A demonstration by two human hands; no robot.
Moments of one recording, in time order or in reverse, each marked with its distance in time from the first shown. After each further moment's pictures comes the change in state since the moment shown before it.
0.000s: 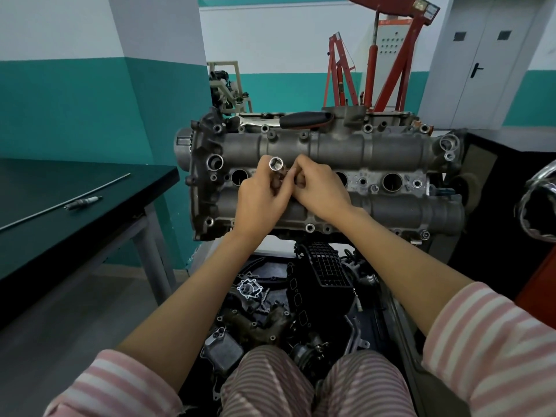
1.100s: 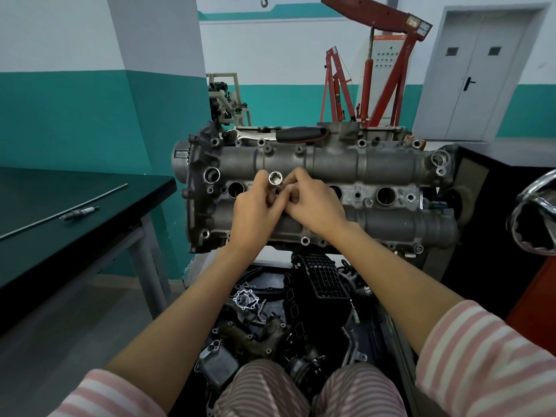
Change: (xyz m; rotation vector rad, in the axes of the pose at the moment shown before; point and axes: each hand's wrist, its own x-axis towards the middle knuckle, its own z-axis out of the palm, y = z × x) left_hand 0.000 0.000 -0.001 0.022 -0.022 -0.023; right_hand -0.003 -0.002 0.002 -0.069 0.016 -0.030
